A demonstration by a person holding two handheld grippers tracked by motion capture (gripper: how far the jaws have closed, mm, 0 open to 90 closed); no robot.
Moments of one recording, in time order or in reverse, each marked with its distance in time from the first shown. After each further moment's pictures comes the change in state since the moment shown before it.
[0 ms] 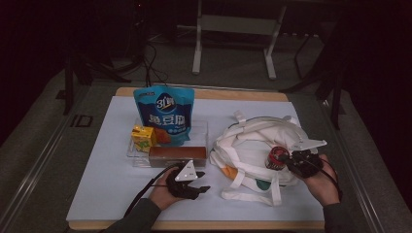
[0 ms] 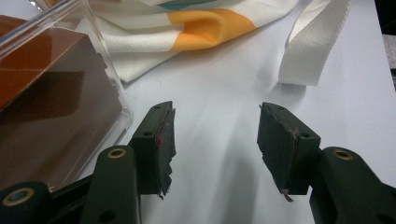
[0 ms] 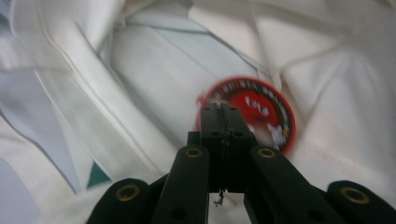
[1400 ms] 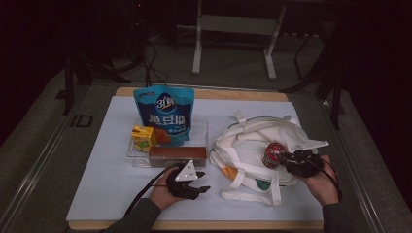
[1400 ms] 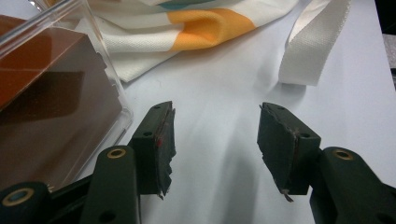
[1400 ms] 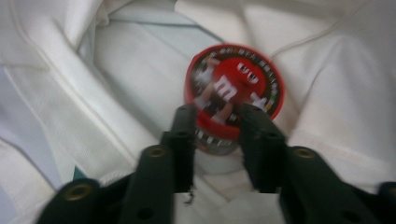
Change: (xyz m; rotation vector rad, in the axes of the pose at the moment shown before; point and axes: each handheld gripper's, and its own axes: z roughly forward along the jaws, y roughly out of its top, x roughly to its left) left arm 0.000 0.000 0.000 0.003 0.001 0.004; right arm -0.008 -0.002 0.007 -0.012 -0.016 0.042
